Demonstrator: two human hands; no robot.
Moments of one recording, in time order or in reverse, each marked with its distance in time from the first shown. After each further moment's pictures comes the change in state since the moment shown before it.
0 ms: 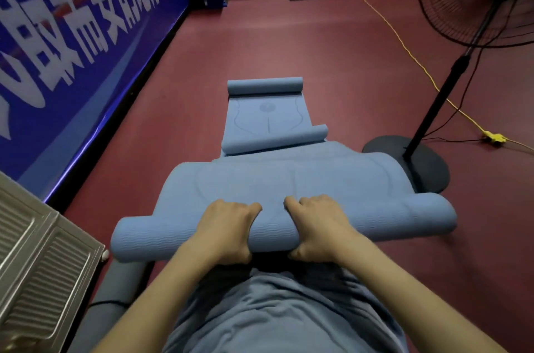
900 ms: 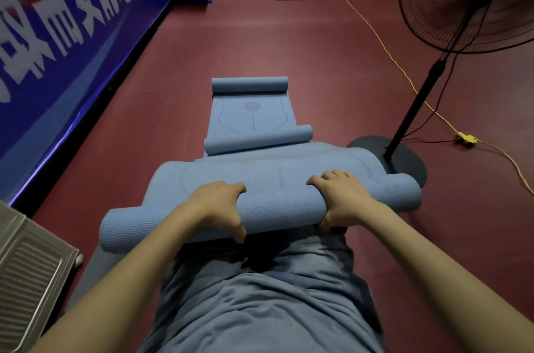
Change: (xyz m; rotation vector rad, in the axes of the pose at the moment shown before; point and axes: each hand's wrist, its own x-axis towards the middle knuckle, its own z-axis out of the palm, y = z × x) left_hand 0.052 -0.017 -0.016 -0.254 -0.172 -0.091; right_hand 0.002 0.099 0.001 0.044 -0.136 0.166
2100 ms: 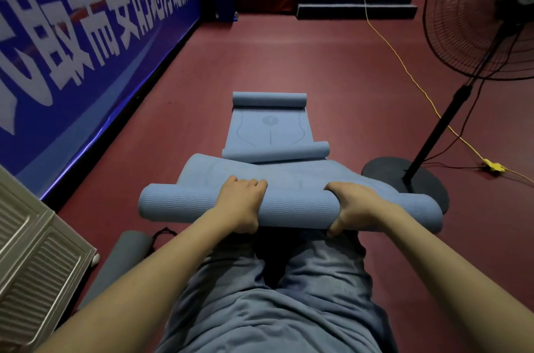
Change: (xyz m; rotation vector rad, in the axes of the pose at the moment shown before) left_hand 0.031 -0.004 0.015 0.247 0.306 0.031; right_hand 0.027 0.006 -0.023 0.201 -0.045 0.023
